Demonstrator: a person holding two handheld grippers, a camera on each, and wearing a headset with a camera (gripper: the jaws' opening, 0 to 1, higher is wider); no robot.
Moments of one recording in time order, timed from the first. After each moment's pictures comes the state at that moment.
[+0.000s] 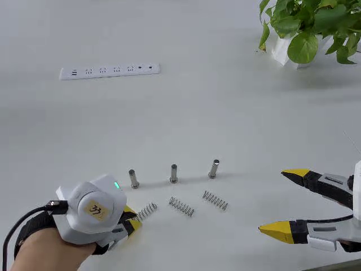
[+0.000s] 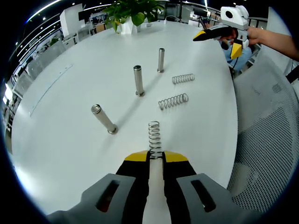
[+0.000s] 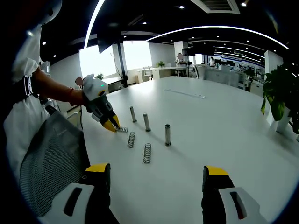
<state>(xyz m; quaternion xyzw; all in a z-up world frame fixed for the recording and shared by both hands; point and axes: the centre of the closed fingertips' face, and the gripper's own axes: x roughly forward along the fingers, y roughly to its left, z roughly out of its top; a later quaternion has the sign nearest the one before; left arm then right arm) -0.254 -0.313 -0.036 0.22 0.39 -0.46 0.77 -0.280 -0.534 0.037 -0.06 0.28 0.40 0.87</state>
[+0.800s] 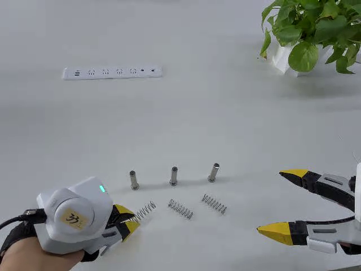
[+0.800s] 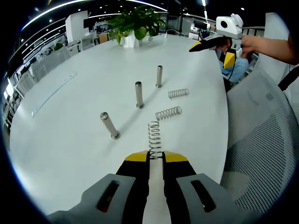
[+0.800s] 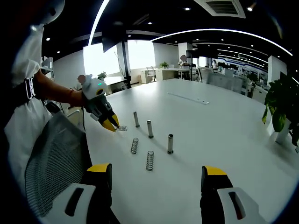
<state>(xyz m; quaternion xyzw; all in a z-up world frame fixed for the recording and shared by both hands) -0.260 -0.312 -0.007 0.17 0.34 -0.47 0.79 -0.278 -0.524 0.059 -0.08 0.27 0.42 0.86</state>
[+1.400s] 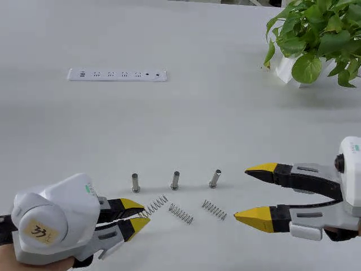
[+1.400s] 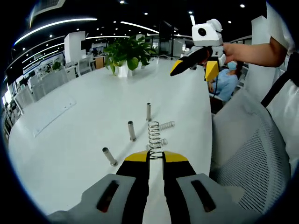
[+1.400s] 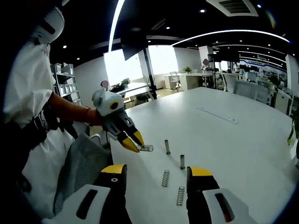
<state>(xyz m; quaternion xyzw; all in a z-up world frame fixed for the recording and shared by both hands) -0.269 -0.337 0.061 0.13 0.24 -0.52 0.81 -0.275 -0.436 0.121 -0.04 0.26 0.54 0.80</state>
